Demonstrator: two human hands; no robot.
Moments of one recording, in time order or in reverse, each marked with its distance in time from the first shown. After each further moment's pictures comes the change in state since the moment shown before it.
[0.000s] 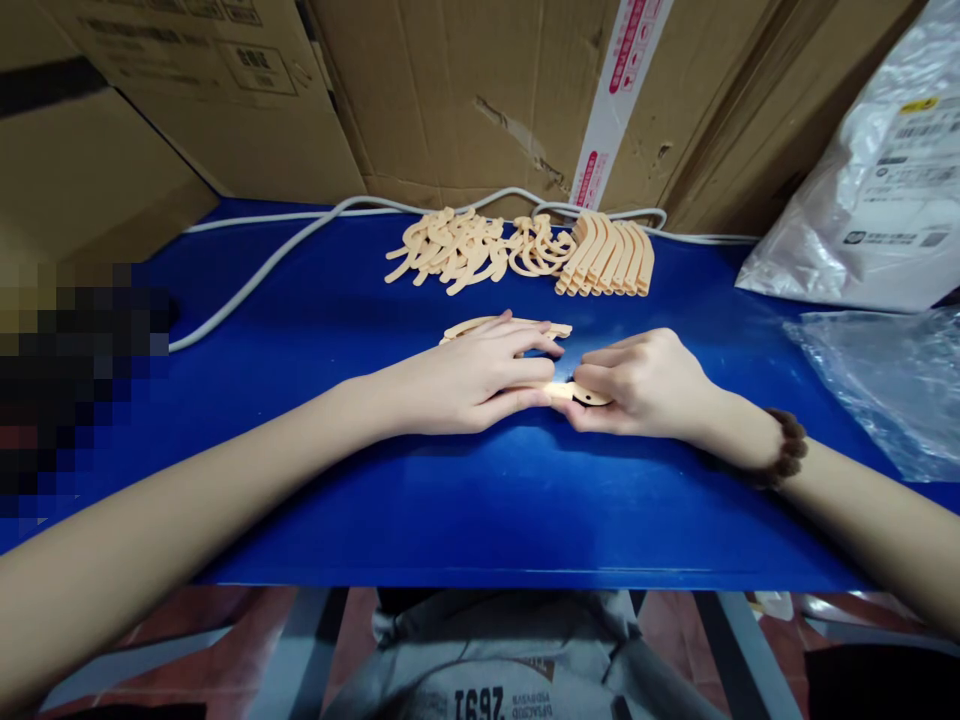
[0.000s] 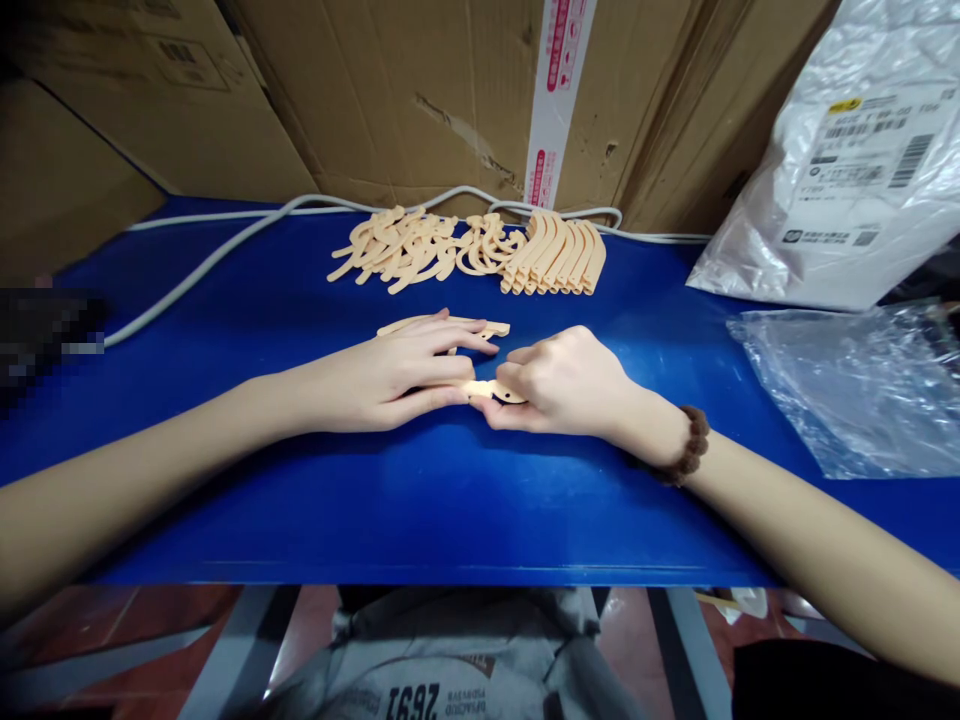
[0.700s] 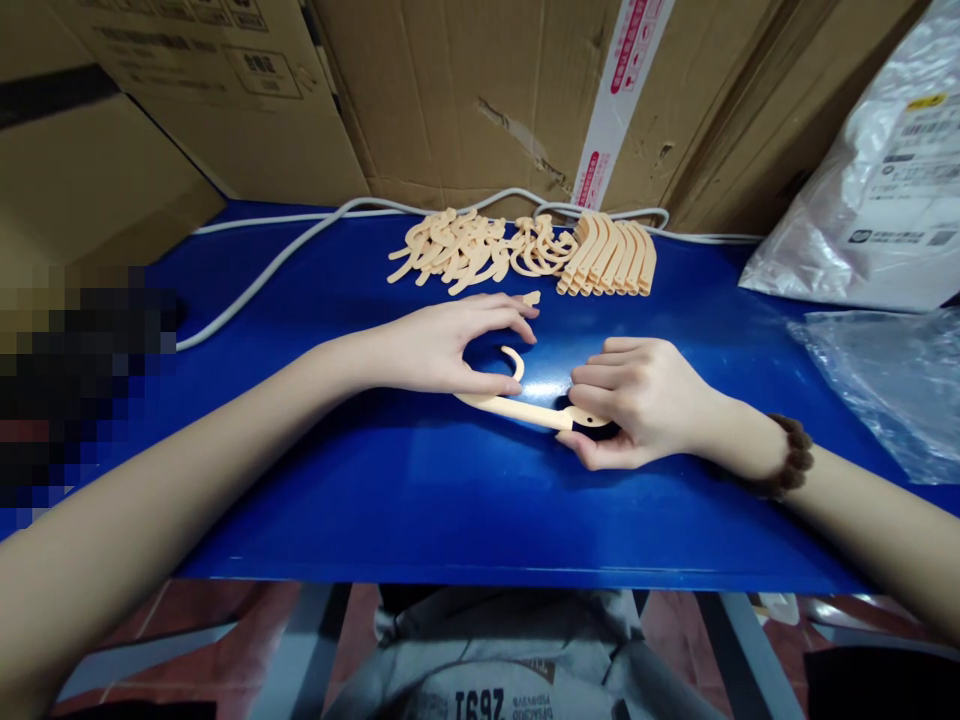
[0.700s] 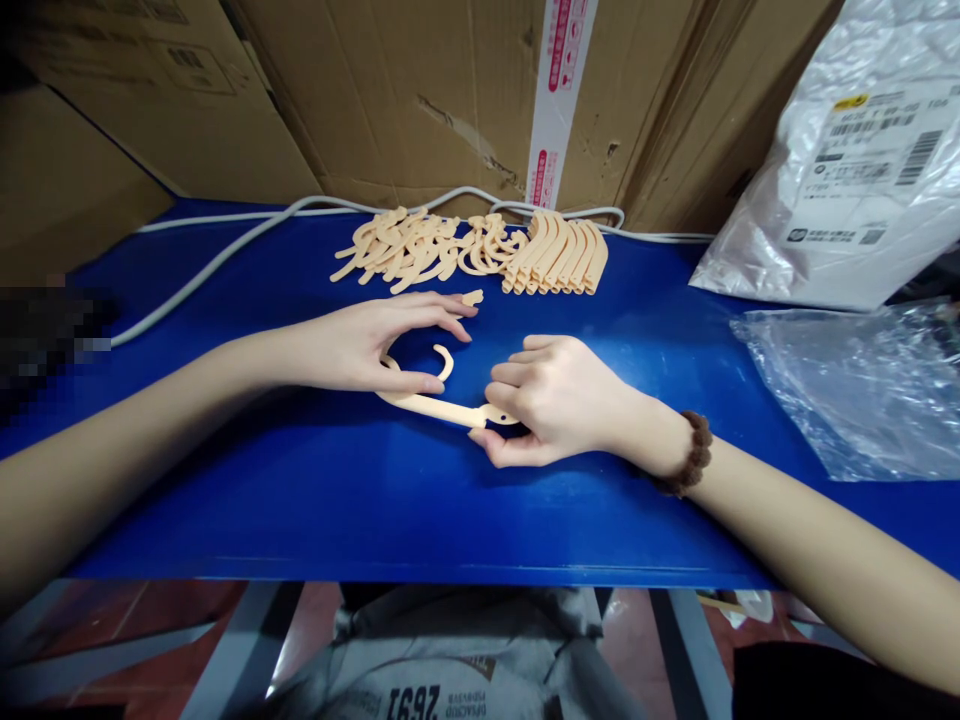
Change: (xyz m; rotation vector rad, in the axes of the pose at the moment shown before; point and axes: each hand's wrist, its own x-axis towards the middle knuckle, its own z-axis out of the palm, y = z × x) left_hand -0.005 -0.024 -0.021 -0.152 0.014 -0.166; right_hand 0.004 -0.010 -0.004 0.069 0.044 -0.207
